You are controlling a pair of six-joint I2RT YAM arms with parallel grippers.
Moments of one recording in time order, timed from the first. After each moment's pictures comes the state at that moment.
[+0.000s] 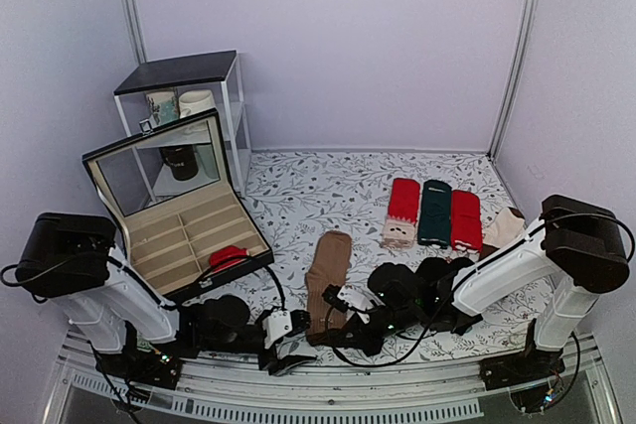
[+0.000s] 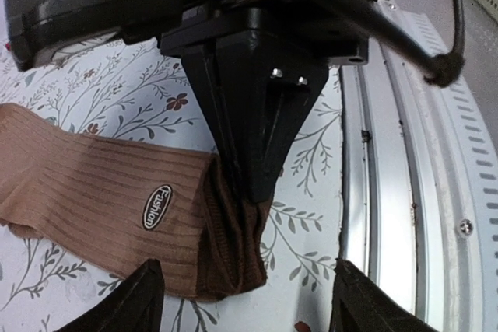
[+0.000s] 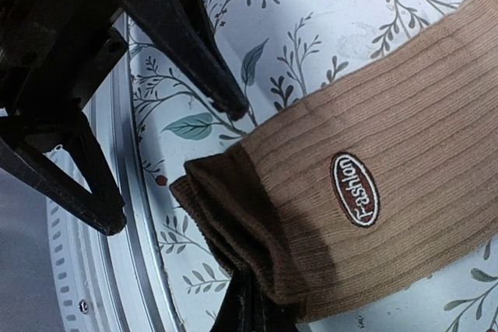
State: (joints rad) left arm -1.34 1.66 0.28 0.92 -0.02 0.06; right arm 1.19 1.73 0.63 0.34 -0.33 0.28
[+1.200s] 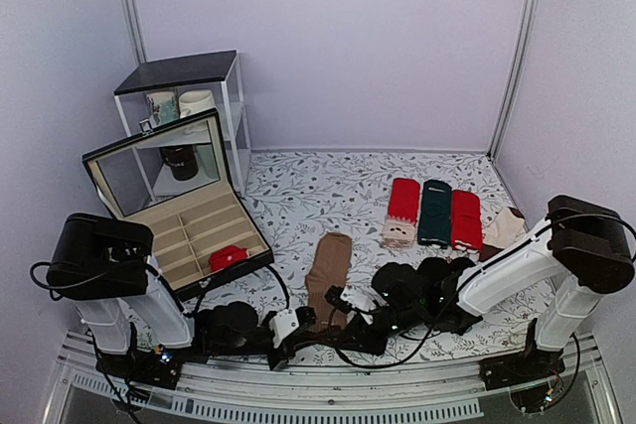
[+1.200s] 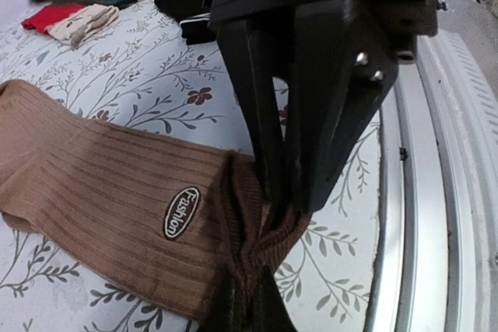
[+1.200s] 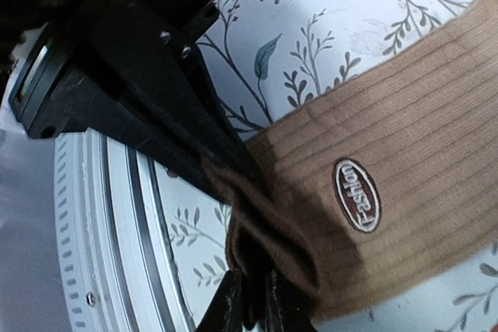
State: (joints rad) left arm -1.35 1.85 0.31 1.11 -0.10 -0.01; right arm 1.18 1.72 0.63 0.34 -0.36 0.28
